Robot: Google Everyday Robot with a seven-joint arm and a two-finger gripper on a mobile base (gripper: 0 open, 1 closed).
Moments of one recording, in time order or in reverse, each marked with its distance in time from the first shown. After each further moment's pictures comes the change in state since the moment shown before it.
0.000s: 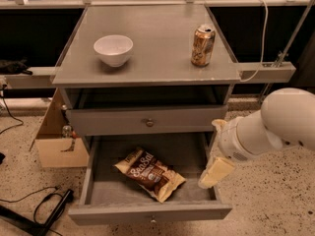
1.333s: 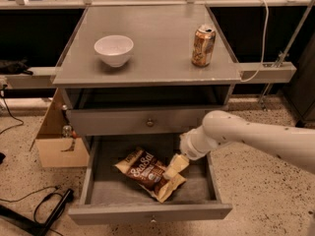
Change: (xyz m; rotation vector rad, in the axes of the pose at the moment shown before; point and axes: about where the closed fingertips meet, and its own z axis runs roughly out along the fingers) arm 0.006 -0.042 0.224 -0.149 -0.064 0.134
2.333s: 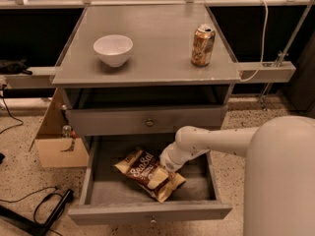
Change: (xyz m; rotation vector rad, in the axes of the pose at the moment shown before) arm 0.007 0.024 0.132 -0.132 0.063 0.002
